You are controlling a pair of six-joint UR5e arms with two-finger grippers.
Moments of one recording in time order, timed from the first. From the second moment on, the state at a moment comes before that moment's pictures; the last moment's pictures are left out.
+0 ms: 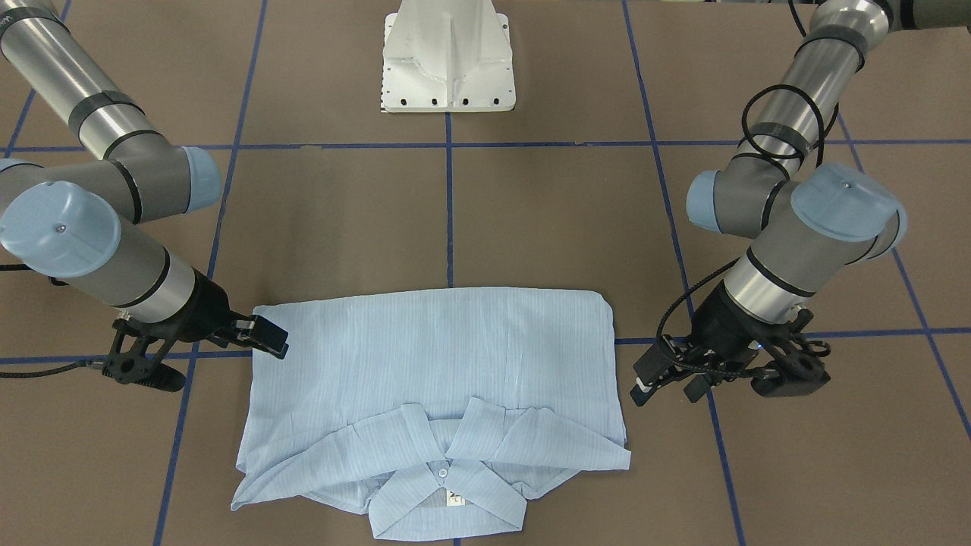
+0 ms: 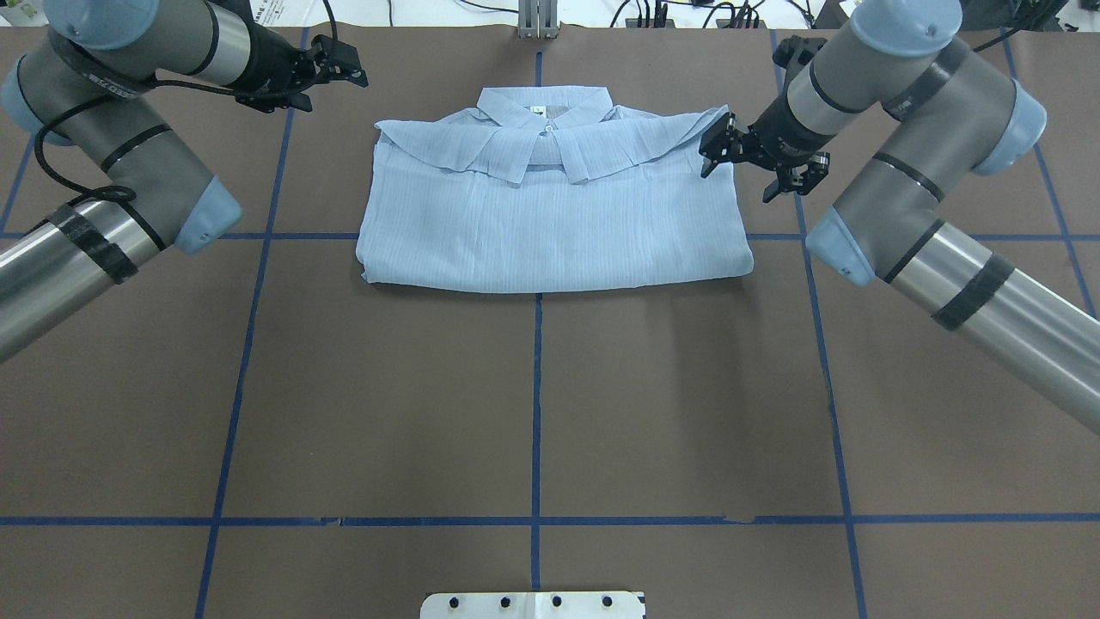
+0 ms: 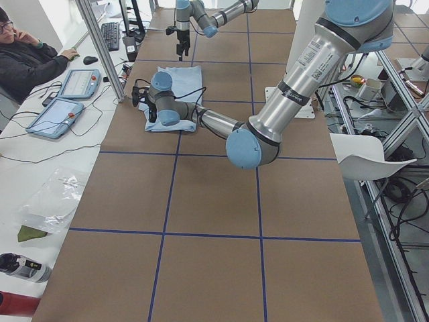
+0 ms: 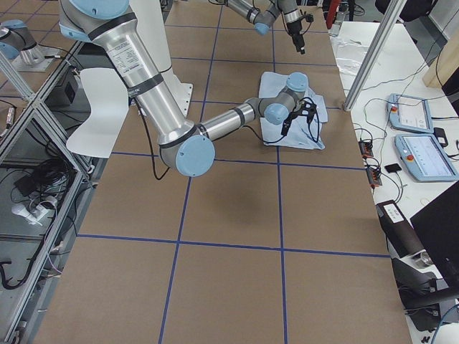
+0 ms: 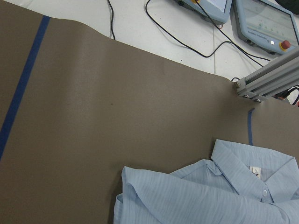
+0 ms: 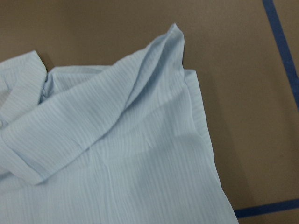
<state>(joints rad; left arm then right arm) -0.97 -2.21 -1.25 -2.43 -2.04 -1.31 0.91 -1.03 1.41 -1.17 2.25 1.25</state>
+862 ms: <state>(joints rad) -0.97 -2.20 -1.28 -2.43 -2.04 -1.34 0.84 -1.08 1.40 -1.17 2.21 1.24</state>
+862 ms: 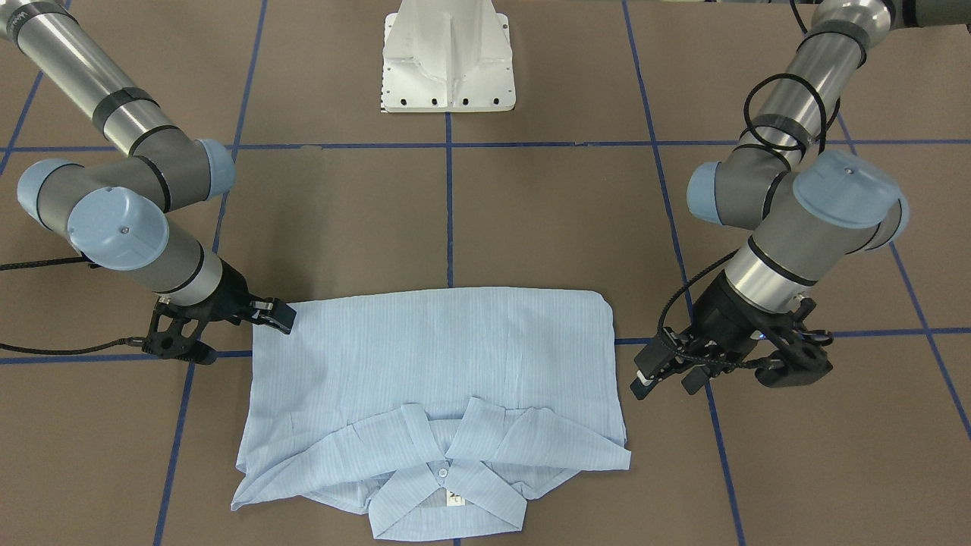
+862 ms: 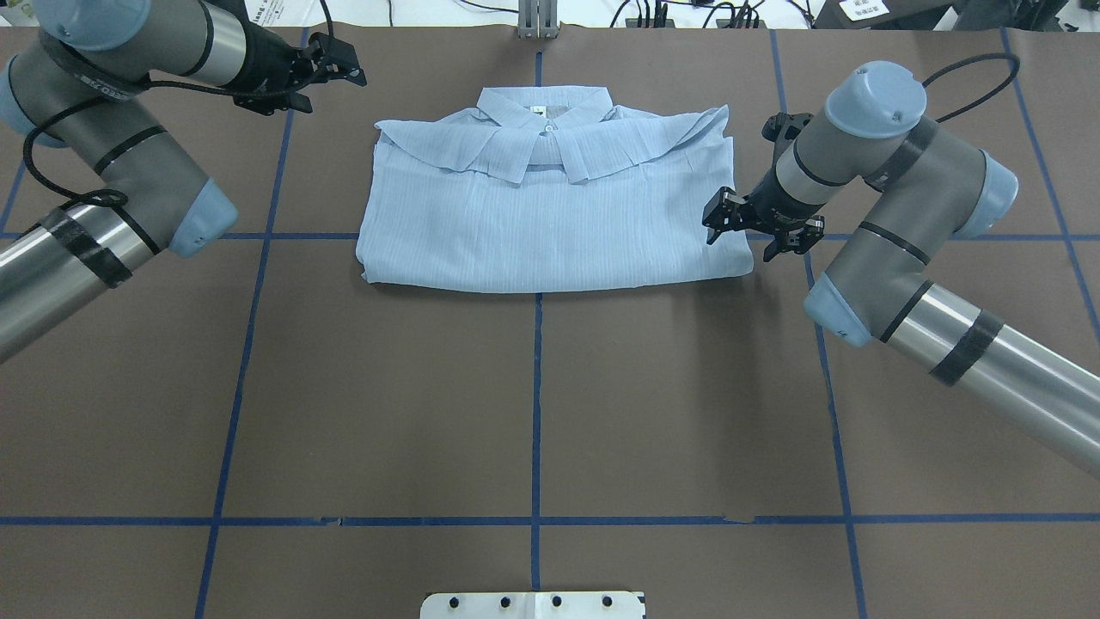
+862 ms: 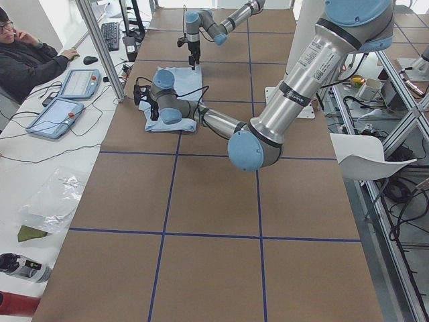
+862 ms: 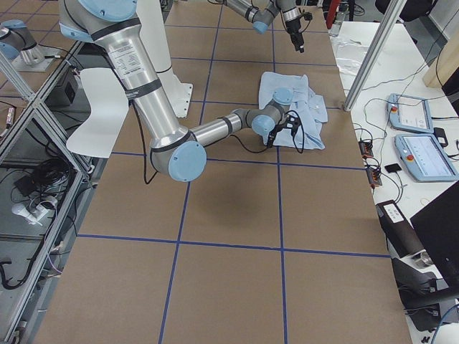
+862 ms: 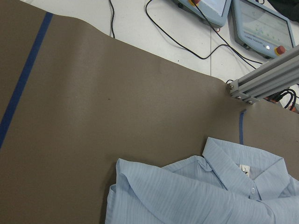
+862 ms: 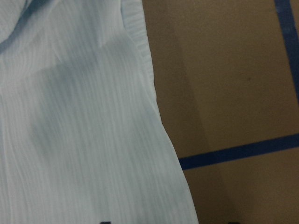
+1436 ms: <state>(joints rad) -0.97 -2.19 -1.28 -2.43 -2.04 -1.34 0.84 -1.08 1.40 -1.17 2.21 1.24</state>
